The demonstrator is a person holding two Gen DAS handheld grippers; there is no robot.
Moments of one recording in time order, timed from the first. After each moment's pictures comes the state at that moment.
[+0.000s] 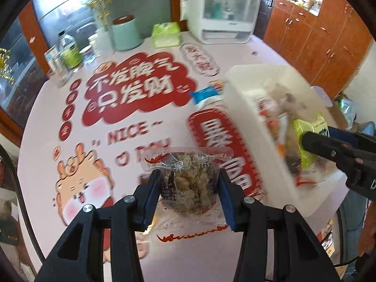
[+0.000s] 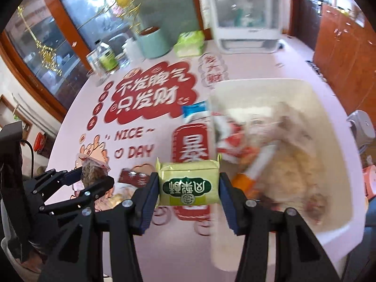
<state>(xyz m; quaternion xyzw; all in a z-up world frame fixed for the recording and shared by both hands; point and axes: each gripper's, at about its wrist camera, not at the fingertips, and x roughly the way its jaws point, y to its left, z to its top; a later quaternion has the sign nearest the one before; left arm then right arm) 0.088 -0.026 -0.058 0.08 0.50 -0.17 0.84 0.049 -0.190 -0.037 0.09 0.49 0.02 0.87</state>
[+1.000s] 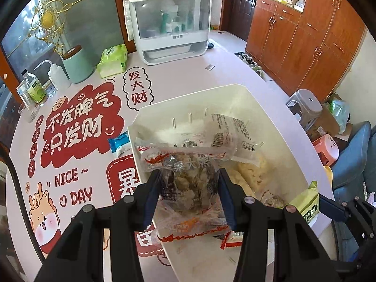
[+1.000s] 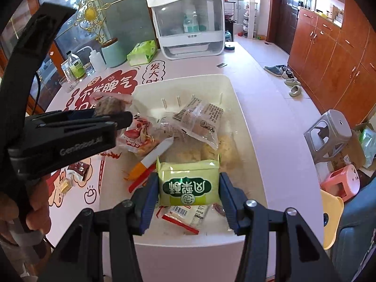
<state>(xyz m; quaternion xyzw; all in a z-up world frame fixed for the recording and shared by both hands) 0.113 -0.214 -0.048 0.10 0.49 -0.19 0.85 0.006 -0.313 -0.045 0.06 0.48 -0.03 0.87</state>
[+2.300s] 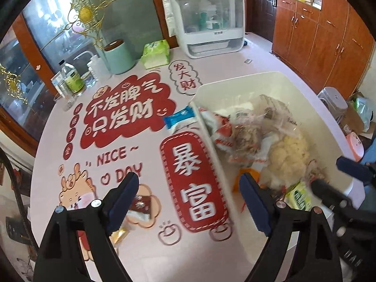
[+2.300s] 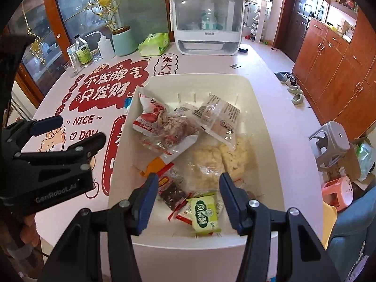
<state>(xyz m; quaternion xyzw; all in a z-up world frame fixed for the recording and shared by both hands) 0.072 -0.127 -0.048 0.13 0.47 -0.10 0.87 0.010 -0.270 -0.048 0.02 0.49 -0.02 0.87</state>
